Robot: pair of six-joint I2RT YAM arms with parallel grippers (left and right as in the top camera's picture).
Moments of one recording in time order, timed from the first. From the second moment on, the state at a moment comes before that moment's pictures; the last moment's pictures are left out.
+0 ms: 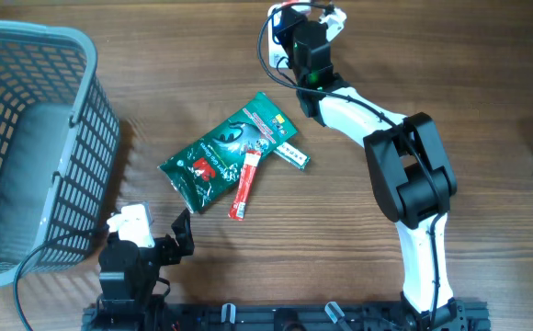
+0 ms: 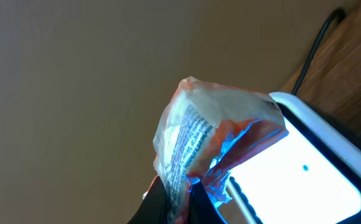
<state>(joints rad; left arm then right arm) -0.01 0.01 0.18 -0.75 0.05 -0.25 0.43 2.28 1.56 0.52 0.21 1.12</state>
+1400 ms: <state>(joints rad) -0.01 0.01 0.18 -0.75 0.05 -0.25 -0.30 1.76 1.50 -0.52 0.02 0.41</state>
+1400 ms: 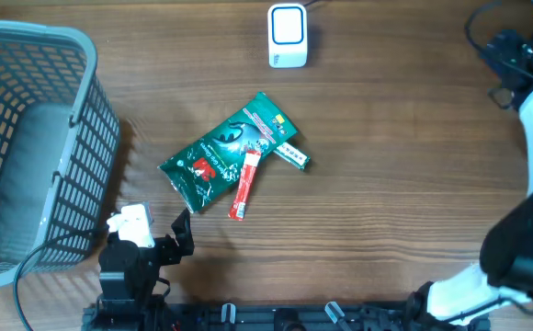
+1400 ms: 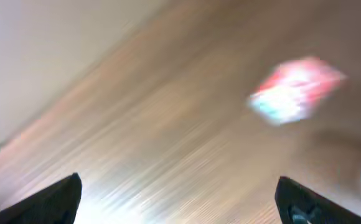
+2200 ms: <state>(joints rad) -0.01 0.01 0.18 -0.75 0.05 -0.25 0.57 1.85 1.09 -0.43 -0.66 0.35</state>
